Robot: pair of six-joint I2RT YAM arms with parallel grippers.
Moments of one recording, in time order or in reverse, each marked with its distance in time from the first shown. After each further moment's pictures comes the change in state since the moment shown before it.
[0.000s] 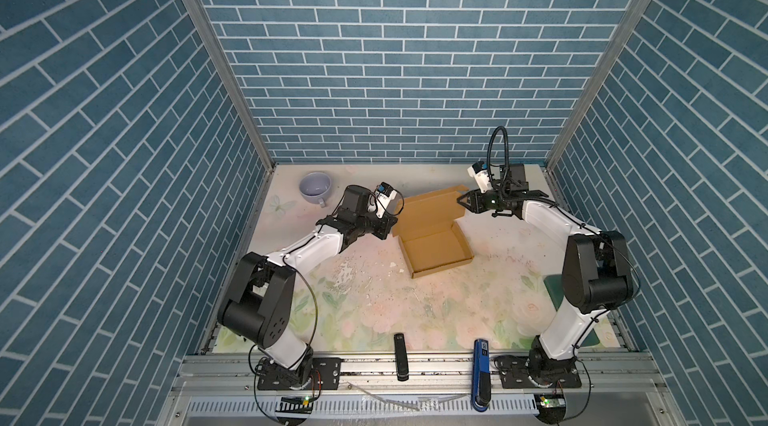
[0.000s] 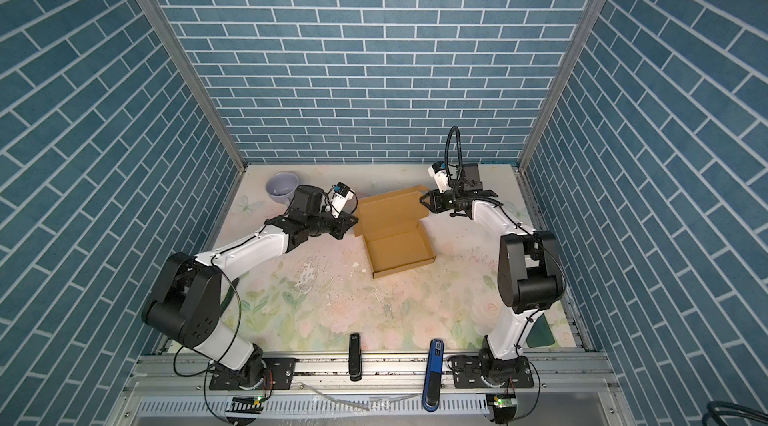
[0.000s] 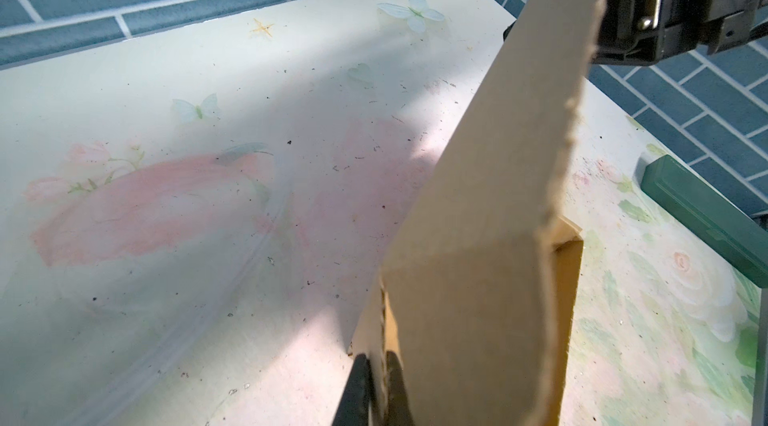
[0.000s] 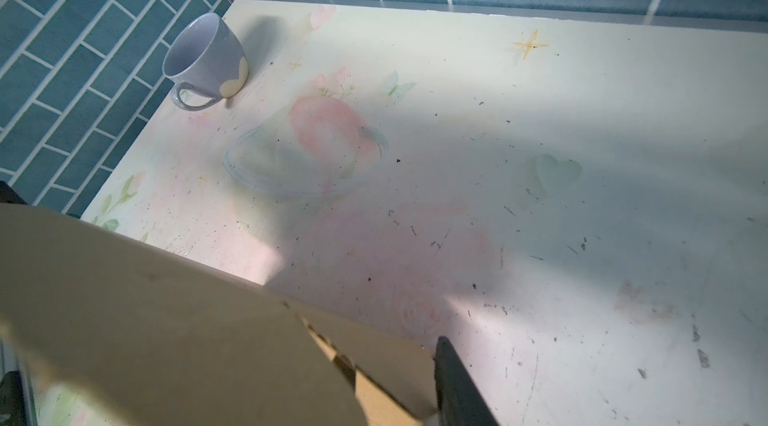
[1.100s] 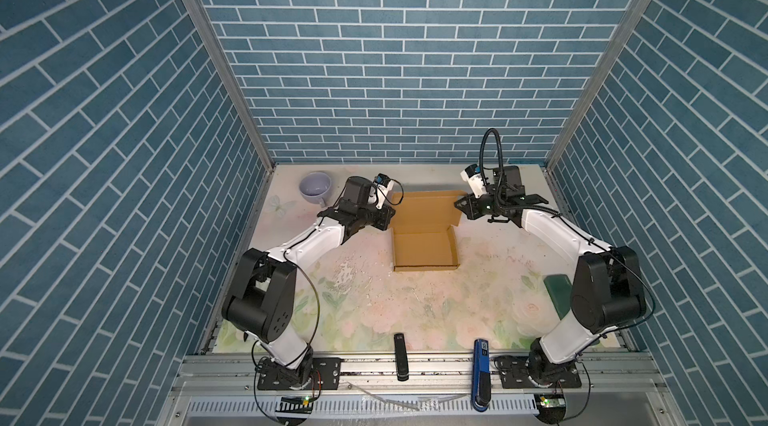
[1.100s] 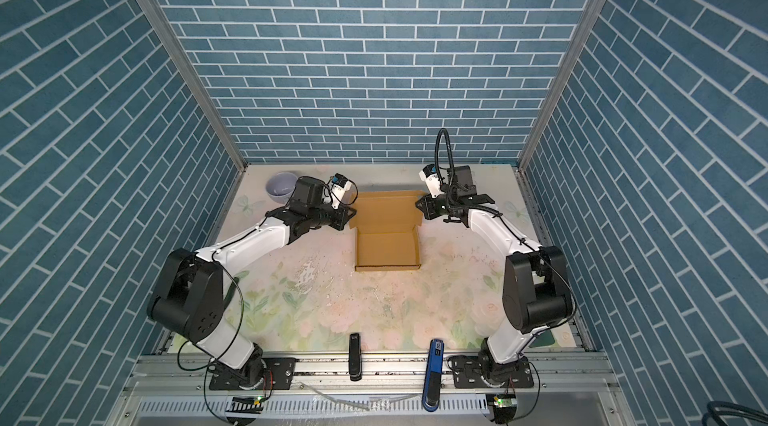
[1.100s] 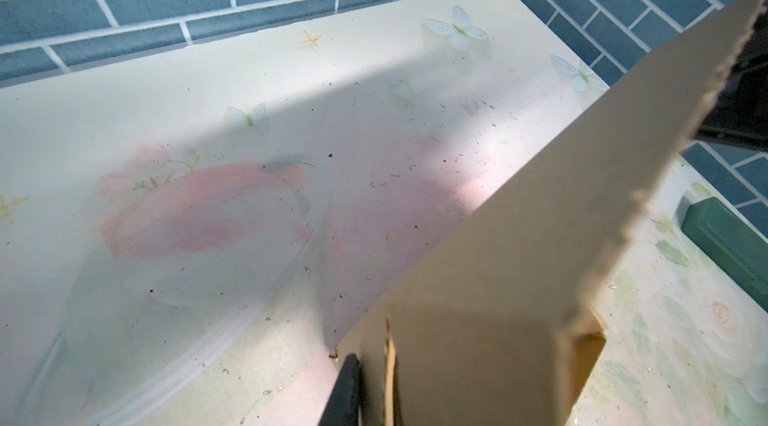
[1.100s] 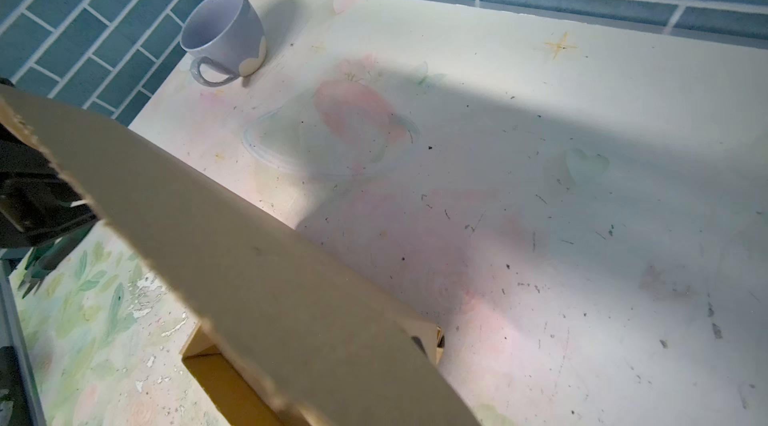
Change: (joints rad) left arm 0.005 0.031 0.108 -0.082 -0.090 -0.060; right arm 0.106 -0.138 -0.068 -0.056 0.117 0.001
